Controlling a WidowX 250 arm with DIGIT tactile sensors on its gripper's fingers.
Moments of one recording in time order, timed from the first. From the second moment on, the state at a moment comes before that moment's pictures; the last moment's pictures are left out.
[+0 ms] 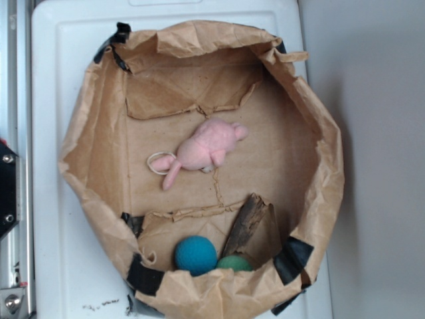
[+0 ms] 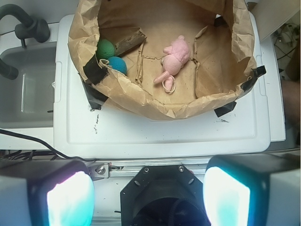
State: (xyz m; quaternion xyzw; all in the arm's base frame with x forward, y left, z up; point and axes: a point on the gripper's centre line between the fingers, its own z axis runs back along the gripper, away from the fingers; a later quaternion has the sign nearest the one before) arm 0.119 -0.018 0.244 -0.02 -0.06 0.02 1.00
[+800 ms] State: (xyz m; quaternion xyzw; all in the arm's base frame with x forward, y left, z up) arm 0.150 -0.010 0.231 -0.01 -0.03 0.07 1.00
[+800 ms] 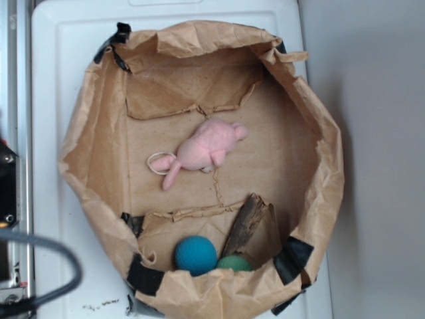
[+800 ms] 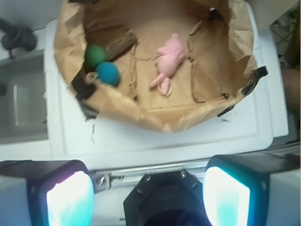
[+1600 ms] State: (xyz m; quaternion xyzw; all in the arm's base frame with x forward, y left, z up) arm 0.167 -0.008 0.229 -0.01 -0.04 0.11 0.99
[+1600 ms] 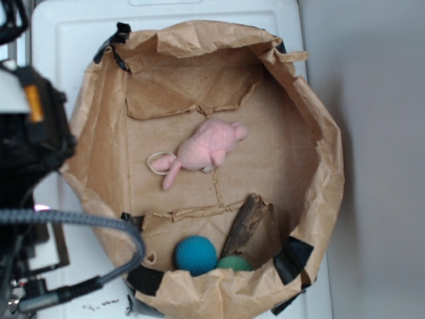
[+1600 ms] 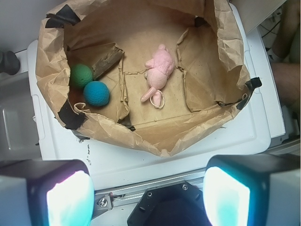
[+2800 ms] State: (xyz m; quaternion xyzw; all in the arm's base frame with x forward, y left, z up) arm 0.254 0.029 0.107 0.00 -0.05 0.17 0.98
